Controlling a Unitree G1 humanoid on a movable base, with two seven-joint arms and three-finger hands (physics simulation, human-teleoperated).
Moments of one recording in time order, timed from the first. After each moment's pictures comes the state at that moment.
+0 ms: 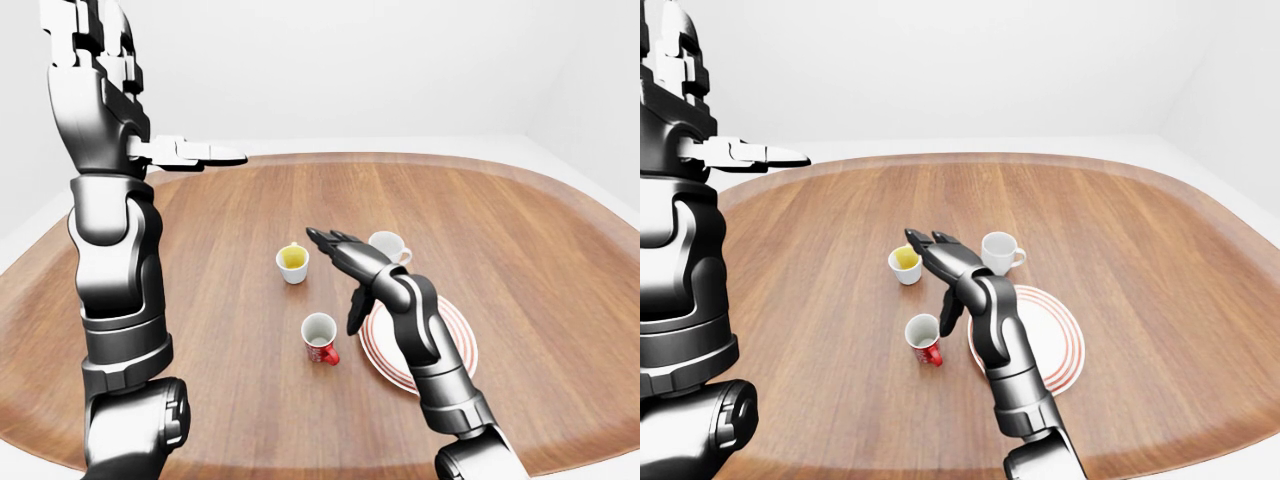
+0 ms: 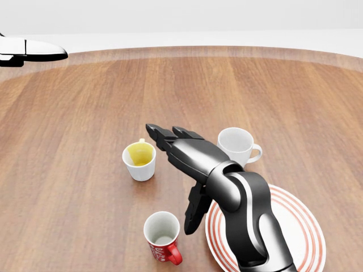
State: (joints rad) left arm -0.76 0.38 0.23 -0.10 -0.13 0.09 -0.01; right arm -0.45 0.02 0.14 0.02 -1.01 0.09 0.70
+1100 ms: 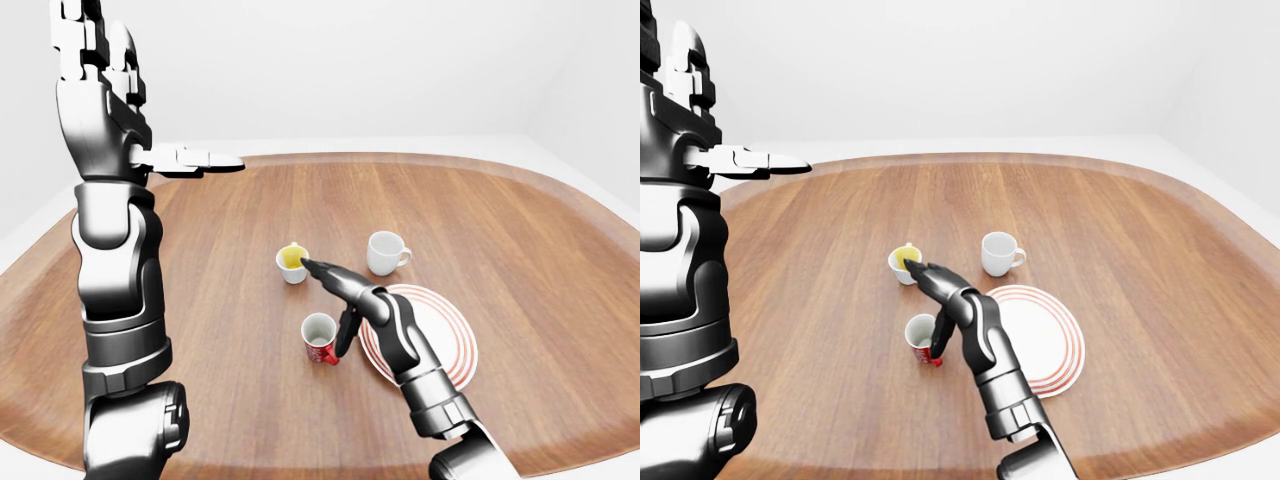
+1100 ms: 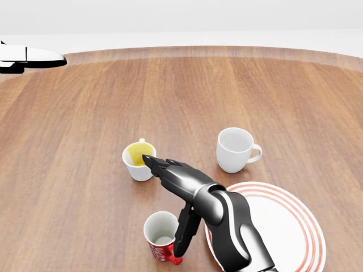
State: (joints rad) left arm -0.73 0.38 0.23 -0.08 -0.13 0.09 -0.01; right arm -0.44 0.06 0.18 0.28 -0.95 0.09 0.60
